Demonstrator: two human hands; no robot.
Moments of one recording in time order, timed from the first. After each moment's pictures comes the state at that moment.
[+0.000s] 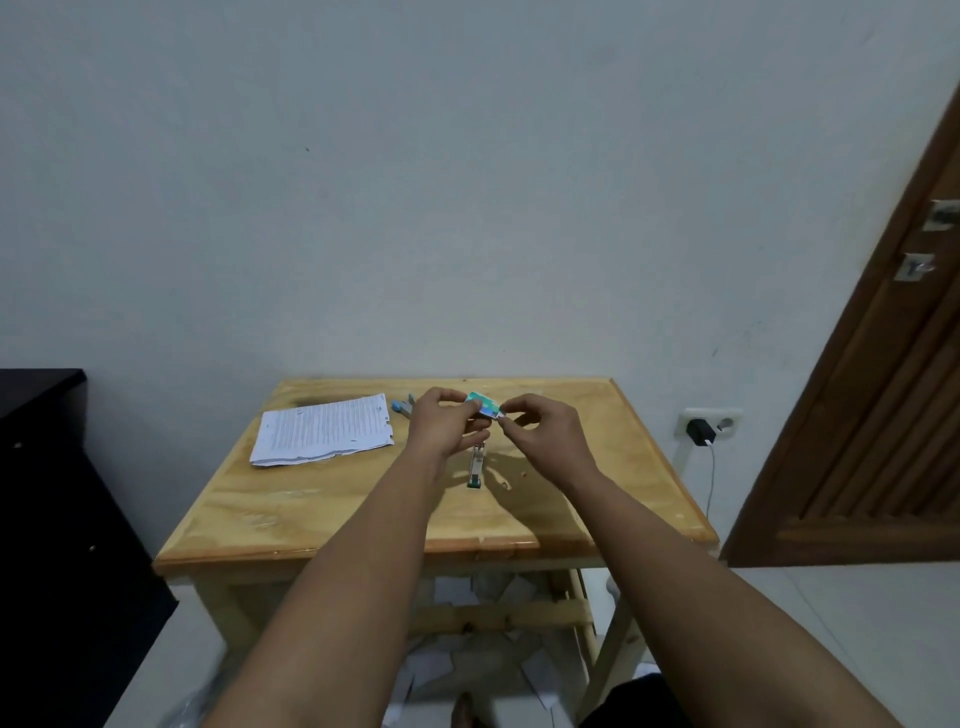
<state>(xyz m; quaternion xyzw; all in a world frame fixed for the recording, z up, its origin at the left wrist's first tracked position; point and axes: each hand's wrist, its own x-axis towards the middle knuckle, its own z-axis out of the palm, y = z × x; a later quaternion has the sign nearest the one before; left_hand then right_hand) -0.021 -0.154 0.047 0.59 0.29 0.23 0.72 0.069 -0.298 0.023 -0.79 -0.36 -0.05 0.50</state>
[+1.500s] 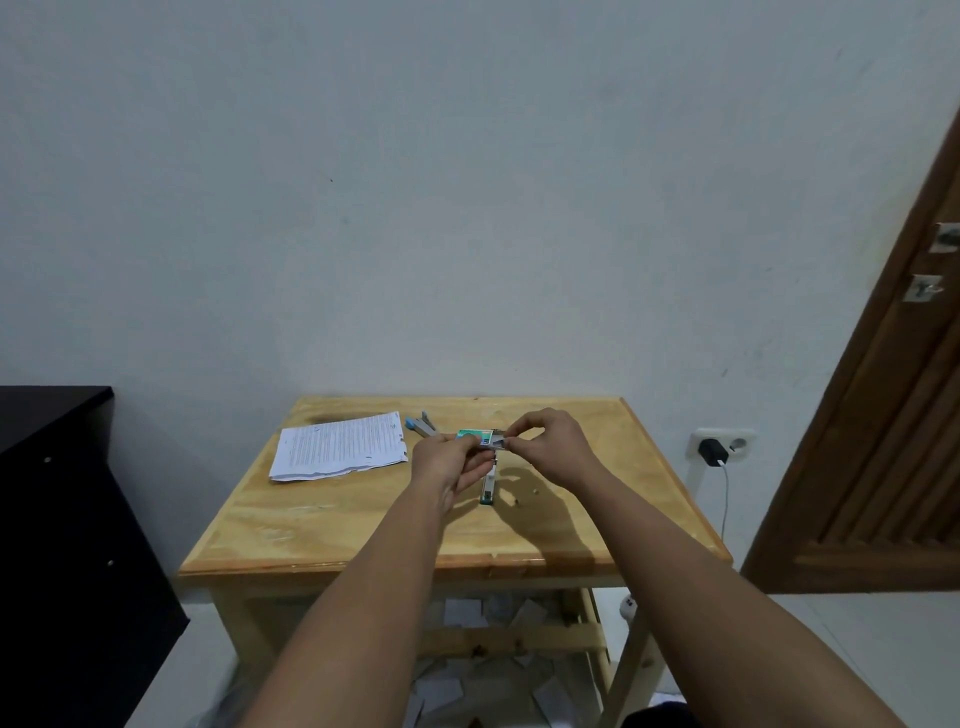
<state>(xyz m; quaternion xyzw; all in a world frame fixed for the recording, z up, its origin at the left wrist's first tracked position) -0.045 -0.159 0.038 0.49 0.33 0.22 0.78 0.065 -0.290 0.048 -0.82 -0.36 0.03 0.45</state>
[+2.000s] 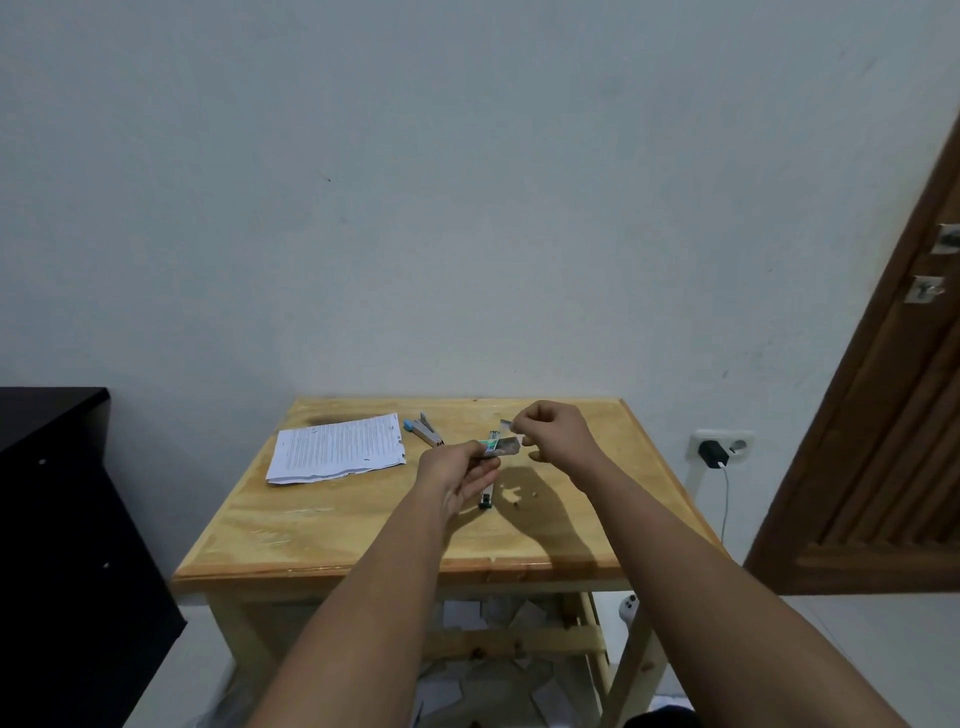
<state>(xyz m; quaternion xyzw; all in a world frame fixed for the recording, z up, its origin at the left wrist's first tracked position) -0.035 -0.161 0.030 0.45 0.33 0.18 0.81 0.068 -0.290 0.062 -0.75 -0.28 0.15 0.59</state>
